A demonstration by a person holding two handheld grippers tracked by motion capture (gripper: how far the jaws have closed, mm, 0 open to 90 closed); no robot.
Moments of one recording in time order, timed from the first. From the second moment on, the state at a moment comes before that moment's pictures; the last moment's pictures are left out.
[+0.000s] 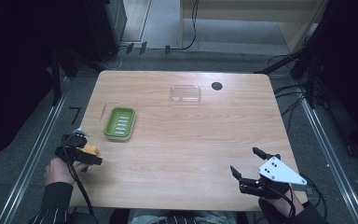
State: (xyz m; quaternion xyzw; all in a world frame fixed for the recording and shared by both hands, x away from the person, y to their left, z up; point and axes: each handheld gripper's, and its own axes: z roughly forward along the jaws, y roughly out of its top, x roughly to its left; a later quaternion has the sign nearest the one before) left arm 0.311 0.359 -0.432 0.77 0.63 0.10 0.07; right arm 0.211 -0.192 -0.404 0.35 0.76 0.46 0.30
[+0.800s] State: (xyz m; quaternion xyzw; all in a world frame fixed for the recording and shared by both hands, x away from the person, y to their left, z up) left arm 0.338 0.369 -0.445 0.77 0.63 0.09 0.04; right arm 0.211 -0.192 -0.404 0.35 0.76 0.46 0.30
